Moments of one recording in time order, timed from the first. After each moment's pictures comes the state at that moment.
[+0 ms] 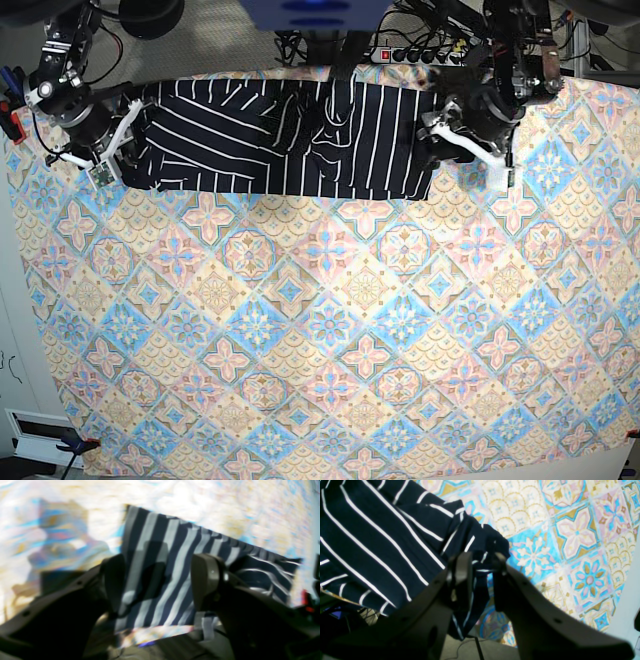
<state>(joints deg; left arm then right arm) 29.1 -9.6 -13.3 111.2 -39.0 -6.8 52.1 -27.6 13.9 26.6 107.2 6.9 41.4 -40.0</state>
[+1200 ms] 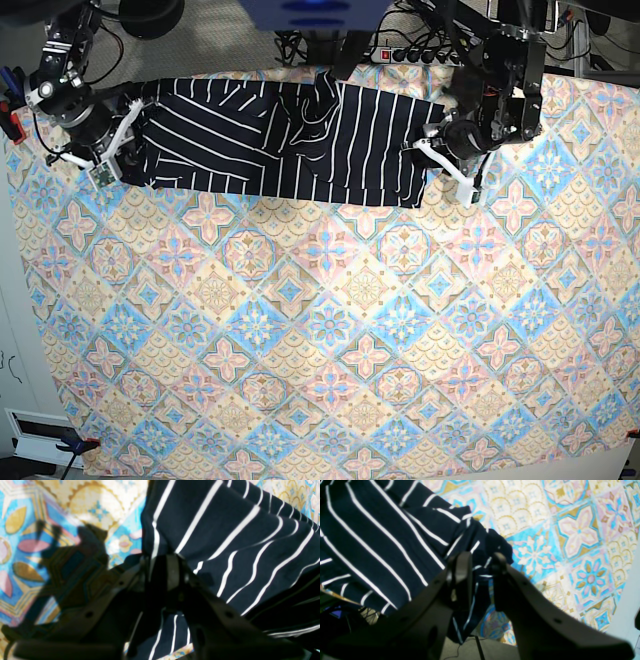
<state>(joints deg) 15.9 -15.2 -0.7 89.4 -39.2 -7.1 51.9 -27.6 13.8 26.6 107.3 6.9 41.4 -40.5</state>
